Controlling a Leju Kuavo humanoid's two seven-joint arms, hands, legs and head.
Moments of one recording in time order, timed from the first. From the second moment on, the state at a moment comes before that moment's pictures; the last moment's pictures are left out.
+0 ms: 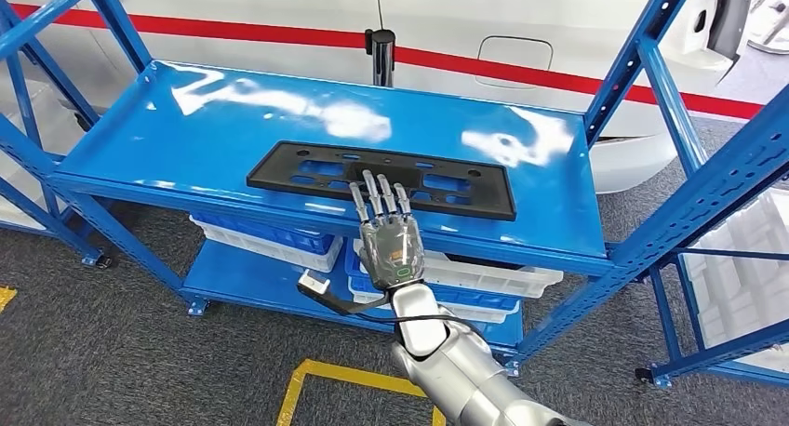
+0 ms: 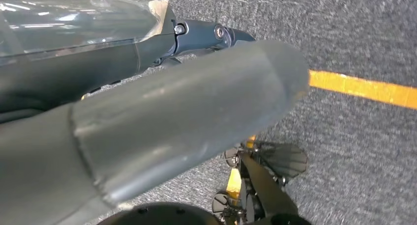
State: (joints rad) left arm -0.09 -0.17 1.25 -0.20 -1.09 0.19 -0.34; right arm -0.54 0.20 0.68 -0.79 1.57 -0.68 0.41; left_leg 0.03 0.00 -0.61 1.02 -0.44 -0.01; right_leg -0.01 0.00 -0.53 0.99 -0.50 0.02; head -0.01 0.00
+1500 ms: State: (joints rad) left arm -0.09 -0.15 1.22 -0.20 -1.16 0.15 -0.34; right arm -0.50 0.03 0.66 -0.92 1.57 -0.68 0.51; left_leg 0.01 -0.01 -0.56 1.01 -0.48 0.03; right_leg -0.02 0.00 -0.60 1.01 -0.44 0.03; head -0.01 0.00
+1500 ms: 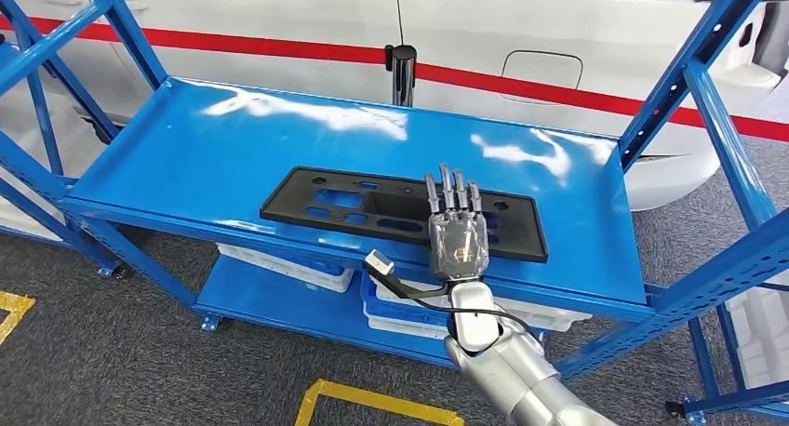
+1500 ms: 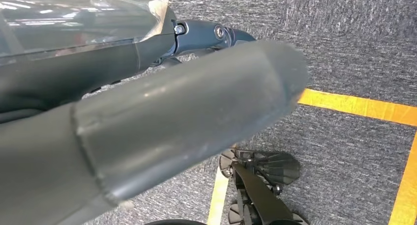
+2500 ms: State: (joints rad) left arm -0.09 -0.16 1.23 -0.20 -1.12 0.22 -0.33; right arm -0.57 0.26 0.71 -0.67 1.57 -0.70 0.28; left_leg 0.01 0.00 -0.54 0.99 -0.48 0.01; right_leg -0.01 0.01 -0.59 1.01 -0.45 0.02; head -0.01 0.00
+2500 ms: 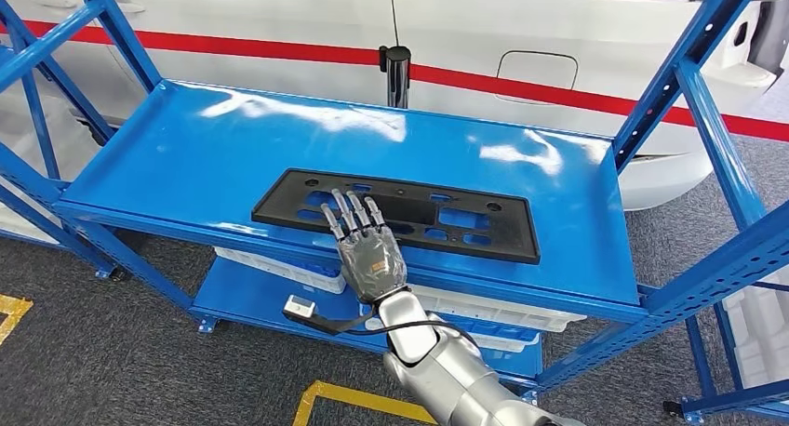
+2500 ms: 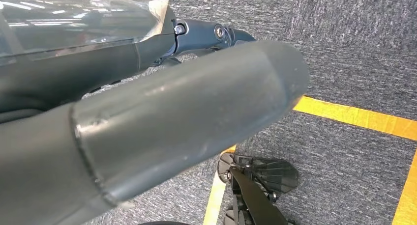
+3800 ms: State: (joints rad) left arm -0.09 -0.16 1.25 -0.20 -1.11 0.25 -0.34; right arm -0.51 0.24 0.62 -0.98 1.57 -0.66 0.25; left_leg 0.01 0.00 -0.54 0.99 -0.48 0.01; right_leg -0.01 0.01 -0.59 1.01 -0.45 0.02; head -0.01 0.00
